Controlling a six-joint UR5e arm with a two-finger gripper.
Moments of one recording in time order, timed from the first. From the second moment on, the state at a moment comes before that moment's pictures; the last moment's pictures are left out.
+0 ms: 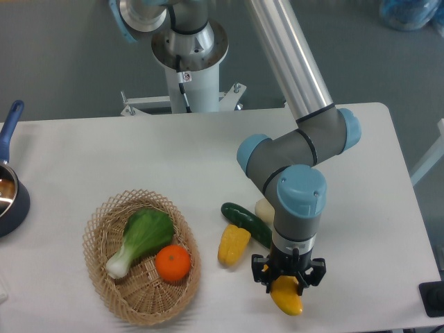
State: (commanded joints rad) arm 2.48 -2.27 -1.38 -0.79 1.42 0.55
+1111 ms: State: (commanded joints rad) arm 2.46 -2.29 -1.40 -0.78 1.43 0.54
